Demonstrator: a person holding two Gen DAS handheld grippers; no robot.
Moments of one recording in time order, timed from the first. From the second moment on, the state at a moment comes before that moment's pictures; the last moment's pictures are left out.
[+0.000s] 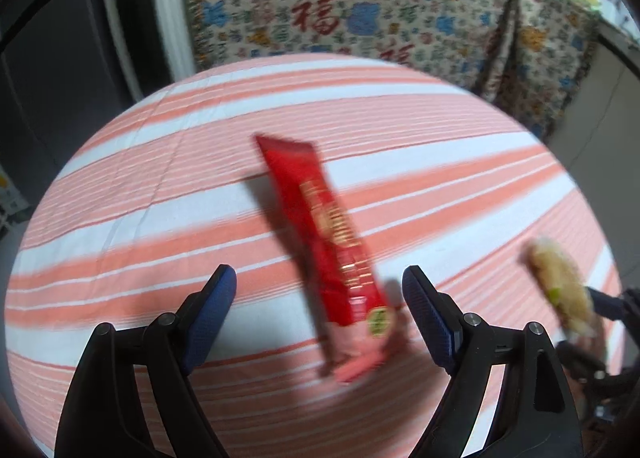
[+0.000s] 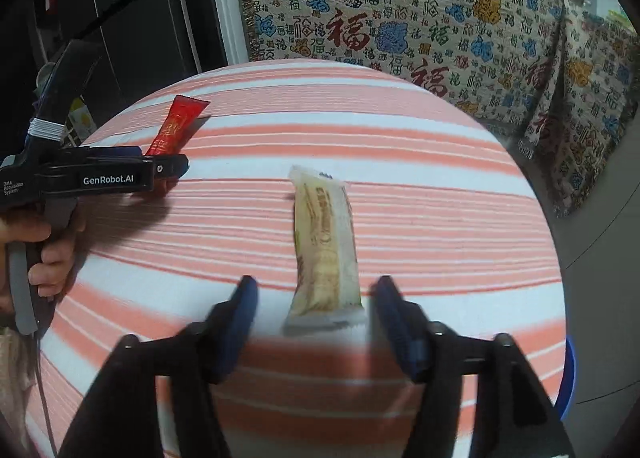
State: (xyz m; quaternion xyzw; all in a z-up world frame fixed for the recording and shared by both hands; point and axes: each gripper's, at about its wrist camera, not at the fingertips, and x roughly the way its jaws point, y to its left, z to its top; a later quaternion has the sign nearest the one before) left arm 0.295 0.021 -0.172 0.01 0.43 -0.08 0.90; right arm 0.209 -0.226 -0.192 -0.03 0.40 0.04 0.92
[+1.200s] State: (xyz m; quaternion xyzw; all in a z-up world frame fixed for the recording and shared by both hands) left arm 0.243 0.030 -0.156 0.08 0.49 -0.16 0.85; right arm 0.249 -0.201 -0.172 -0.07 0.53 0.09 0.84
